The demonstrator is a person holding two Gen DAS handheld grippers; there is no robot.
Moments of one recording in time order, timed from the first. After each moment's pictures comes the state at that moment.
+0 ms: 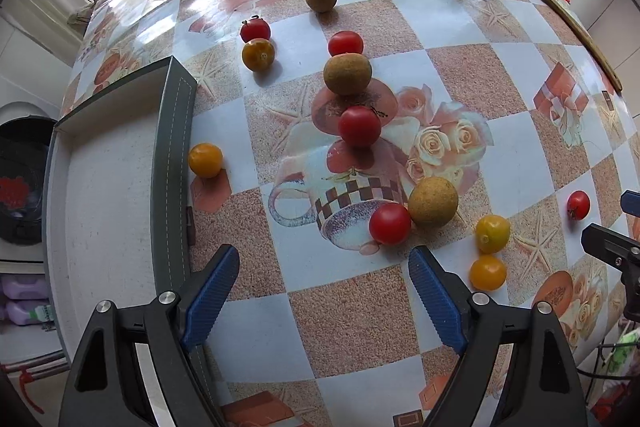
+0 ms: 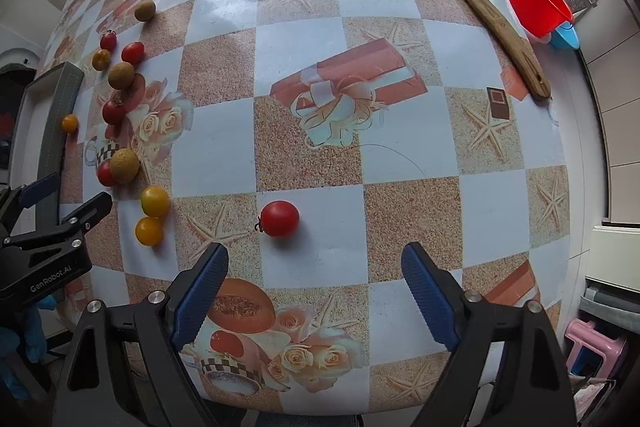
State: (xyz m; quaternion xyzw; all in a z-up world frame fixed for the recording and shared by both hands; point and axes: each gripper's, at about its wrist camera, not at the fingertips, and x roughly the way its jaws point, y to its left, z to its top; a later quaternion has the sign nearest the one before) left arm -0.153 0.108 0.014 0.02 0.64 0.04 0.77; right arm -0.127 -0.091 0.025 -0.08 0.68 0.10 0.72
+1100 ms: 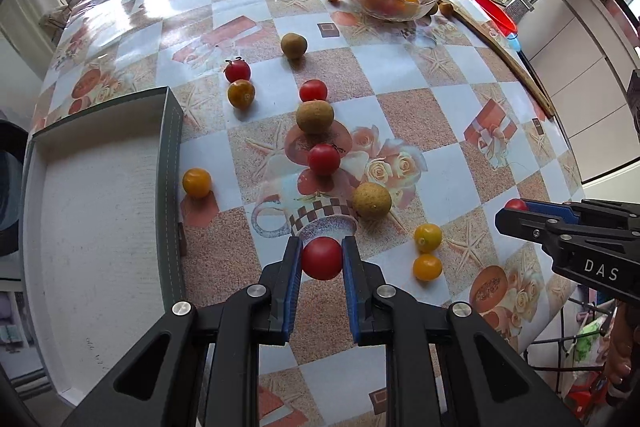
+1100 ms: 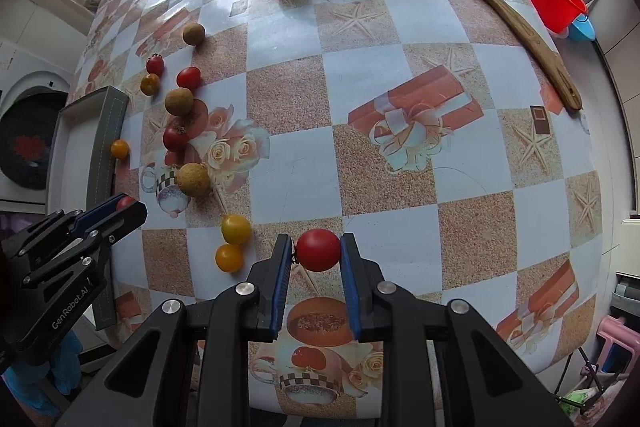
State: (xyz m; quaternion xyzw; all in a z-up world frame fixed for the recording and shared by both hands) left arm -0.155 0.134 0.058 -0.05 0.60 -0.05 0.79; right arm -0.124 -0.041 0.051 -0.02 0.67 0.14 0.73
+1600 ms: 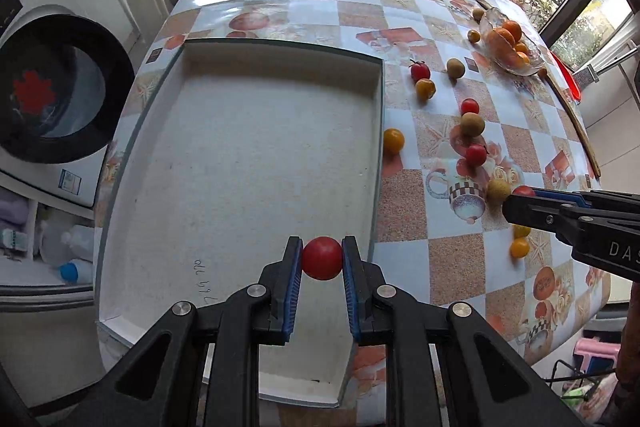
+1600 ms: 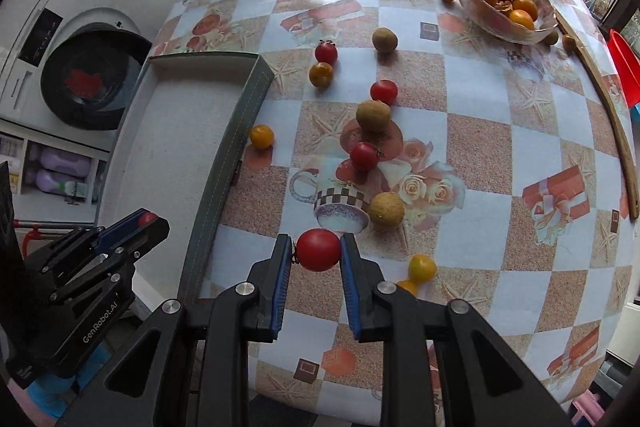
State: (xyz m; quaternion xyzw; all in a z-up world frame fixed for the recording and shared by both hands) left arm -0.231 0.253 0.071 -0.12 0.59 0.10 0.79; right arm -0.140 0.095 0.076 -0.08 0.66 0.28 0.70
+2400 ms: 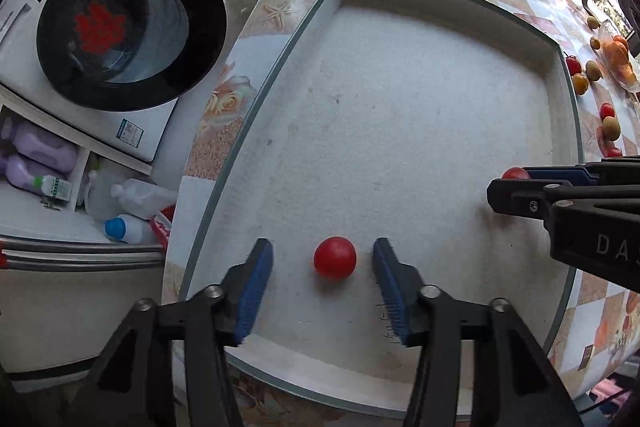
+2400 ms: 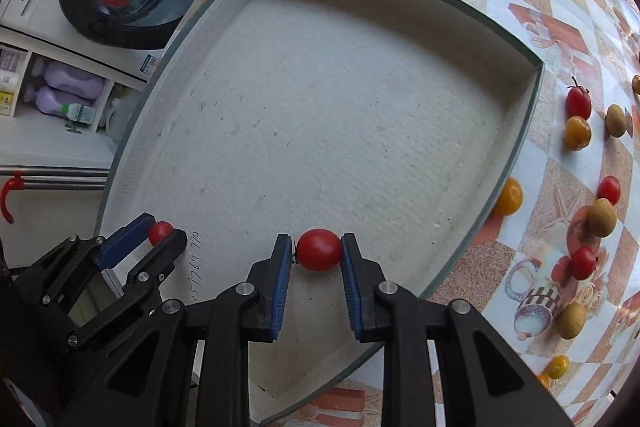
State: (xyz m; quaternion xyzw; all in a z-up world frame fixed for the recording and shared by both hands) left arm -0.267 0.336 0.016 -0.11 0.61 0.22 0.75; right arm -0.188 0.249 0.006 -0.18 0.67 0.34 0.63
